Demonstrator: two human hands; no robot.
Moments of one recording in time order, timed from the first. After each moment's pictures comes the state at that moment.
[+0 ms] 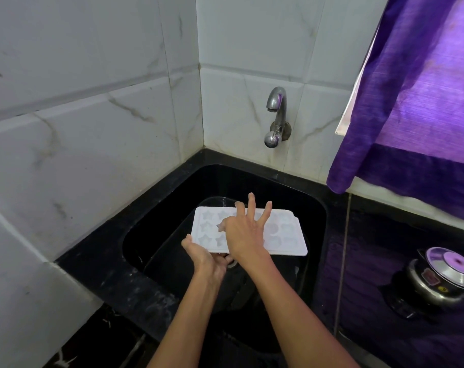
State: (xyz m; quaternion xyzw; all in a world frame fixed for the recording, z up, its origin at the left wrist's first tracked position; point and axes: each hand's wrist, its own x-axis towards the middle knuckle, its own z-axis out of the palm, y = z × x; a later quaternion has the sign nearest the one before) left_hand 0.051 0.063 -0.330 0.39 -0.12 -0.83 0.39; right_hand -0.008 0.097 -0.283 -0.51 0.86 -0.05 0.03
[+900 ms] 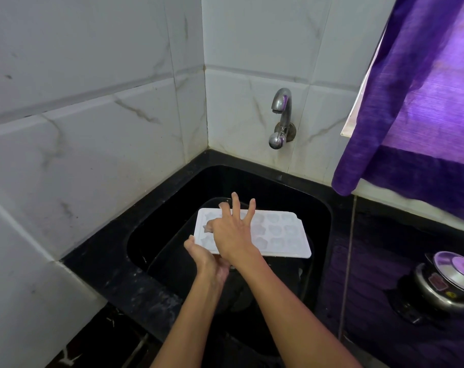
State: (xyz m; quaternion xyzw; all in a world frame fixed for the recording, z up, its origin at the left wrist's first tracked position) left_hand 0.050 0.060 -0.337 0.39 -0.11 -0.82 0.40; right_hand 0.004 0.077 -0.288 -0.57 0.82 -0.04 0.02
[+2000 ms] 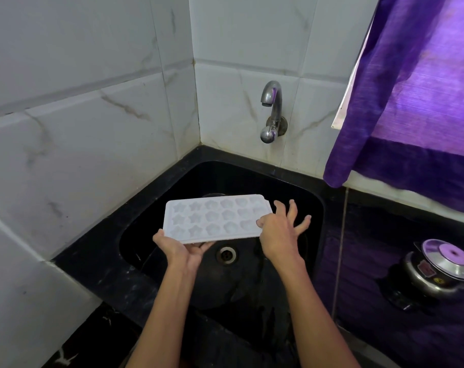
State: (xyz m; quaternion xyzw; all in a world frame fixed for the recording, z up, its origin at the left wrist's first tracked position) left_hand 0.076 0.031 -0.327 0.36 -0.08 -0.82 0.43; right_hand -0.051 0.141 -0.288 -0.36 0.92 -0.13 0.06
